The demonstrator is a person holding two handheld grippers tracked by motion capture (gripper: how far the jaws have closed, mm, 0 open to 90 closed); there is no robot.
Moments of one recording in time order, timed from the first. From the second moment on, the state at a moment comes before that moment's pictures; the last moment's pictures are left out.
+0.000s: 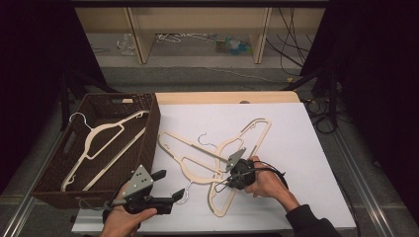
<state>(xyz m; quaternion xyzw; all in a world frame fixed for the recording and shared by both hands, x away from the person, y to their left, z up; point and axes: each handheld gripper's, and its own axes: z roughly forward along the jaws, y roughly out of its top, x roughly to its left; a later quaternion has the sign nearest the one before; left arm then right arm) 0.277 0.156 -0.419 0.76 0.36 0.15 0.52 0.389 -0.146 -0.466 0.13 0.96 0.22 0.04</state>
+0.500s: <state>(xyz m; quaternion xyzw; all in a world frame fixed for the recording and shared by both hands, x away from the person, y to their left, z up) 0.286 0.151 -0.424 0.78 0.34 0.16 0.50 0.388 -0.176 -0.441 0.12 0.96 0.24 0.00</state>
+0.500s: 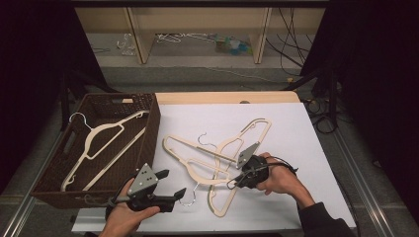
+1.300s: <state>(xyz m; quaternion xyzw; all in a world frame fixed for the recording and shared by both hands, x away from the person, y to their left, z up) 0.330 0.099 -0.469 0.87 0.26 0.20 0.35 0.382 -0.212 -0.431 0.12 0.96 0.24 -0.02</state>
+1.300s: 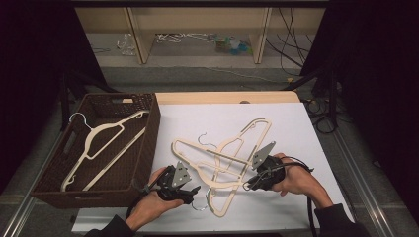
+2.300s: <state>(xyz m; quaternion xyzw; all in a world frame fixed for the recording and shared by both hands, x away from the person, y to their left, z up) 0.344 0.073 -0.476 0.90 0.07 0.25 0.34 0.382 -0.218 -0.432 0.11 0.96 0.25 -0.03</state>
